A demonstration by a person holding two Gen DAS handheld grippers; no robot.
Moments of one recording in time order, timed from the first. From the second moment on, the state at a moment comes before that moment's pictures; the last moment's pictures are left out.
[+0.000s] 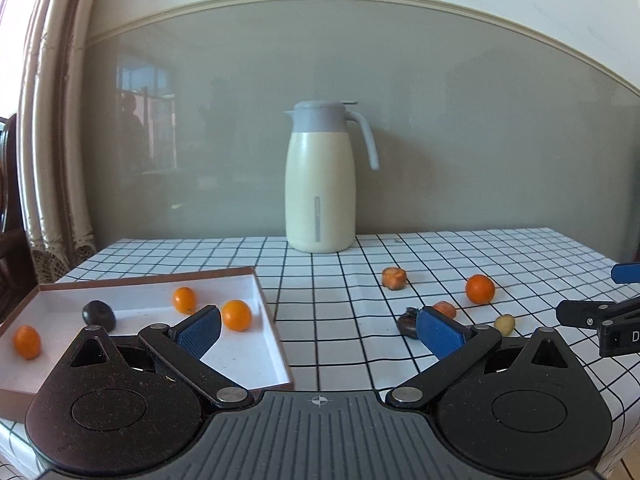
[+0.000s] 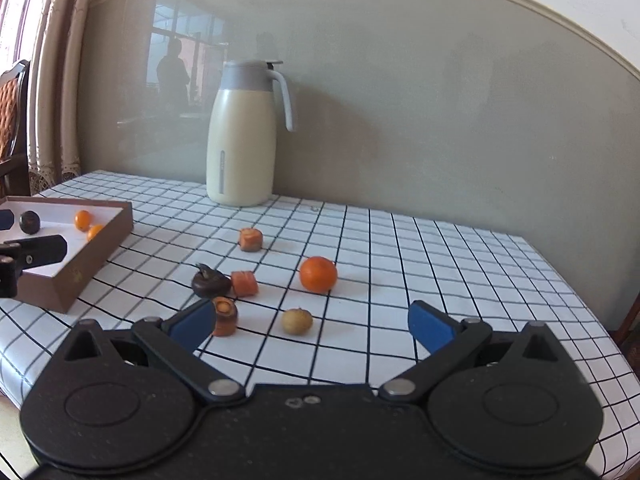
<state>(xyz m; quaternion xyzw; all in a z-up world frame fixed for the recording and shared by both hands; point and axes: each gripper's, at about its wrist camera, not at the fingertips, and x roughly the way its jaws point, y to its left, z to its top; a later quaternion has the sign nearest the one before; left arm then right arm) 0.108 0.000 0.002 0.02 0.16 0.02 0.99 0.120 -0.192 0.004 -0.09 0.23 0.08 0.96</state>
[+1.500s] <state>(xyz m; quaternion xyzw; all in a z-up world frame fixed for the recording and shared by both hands) 0.238 -0.076 -0.052 0.02 0.28 -0.05 0.96 0.220 -0.192 -0.051 -0.09 0.32 0.08 0.94</state>
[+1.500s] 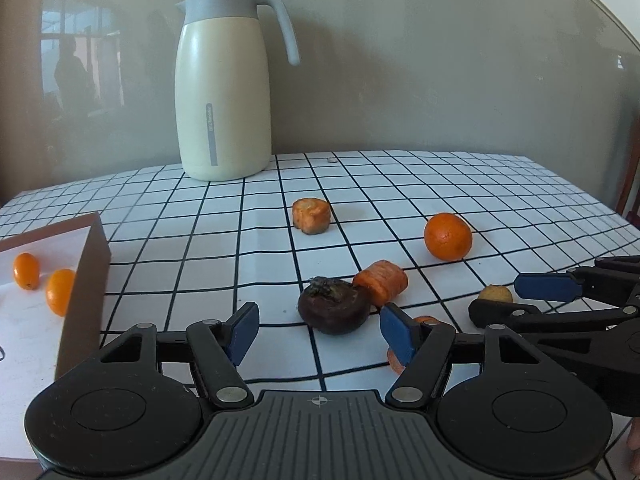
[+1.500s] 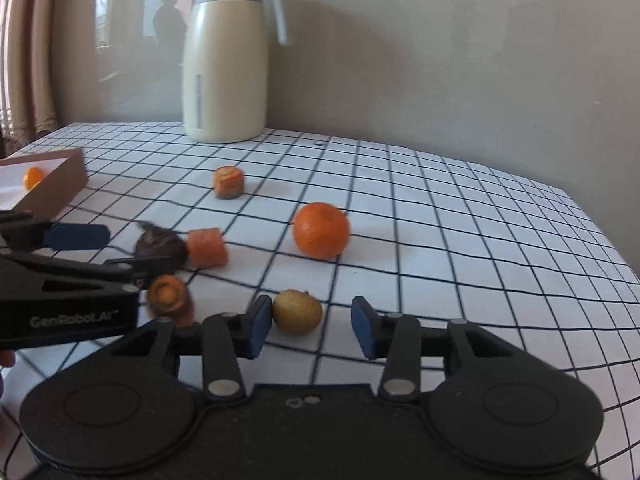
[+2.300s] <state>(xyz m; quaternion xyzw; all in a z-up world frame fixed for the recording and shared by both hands) 0.251 -0.079 -0.052 0.00 0.29 -0.06 0.95 0.226 -0.204 -0.054 -0.07 0.33 0.07 0.94</state>
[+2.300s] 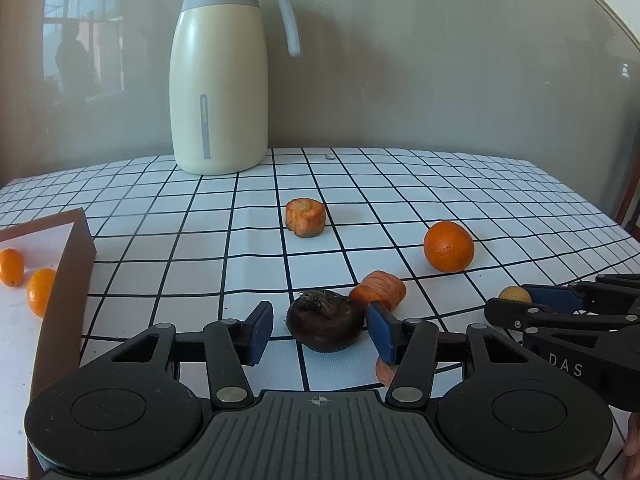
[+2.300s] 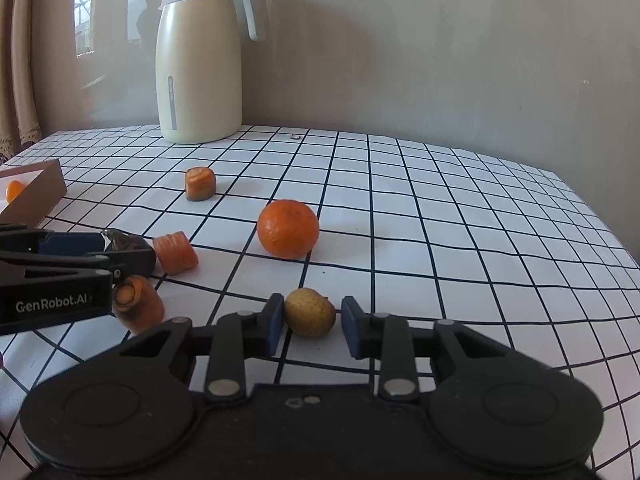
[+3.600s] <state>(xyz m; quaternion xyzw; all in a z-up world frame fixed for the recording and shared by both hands) 0.243 -0.067 -0.057 0.04 0.30 -0.04 0.95 0.218 -0.210 -0.052 -0.06 0.33 0.07 0.94</state>
